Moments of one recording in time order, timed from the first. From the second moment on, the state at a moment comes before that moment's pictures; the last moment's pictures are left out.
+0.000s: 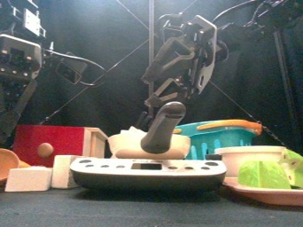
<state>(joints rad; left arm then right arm) -0.29 -0.22 0.83 0.10 0.76 -1.05 0.03 -0.03 0.65 -0.32 -0.13 0.62</state>
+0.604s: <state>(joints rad) -0.26 -0.17 0.89 0.18 0.67 -1.09 0.03 -0.03 0.65 -0.32 -0.13 0.62</state>
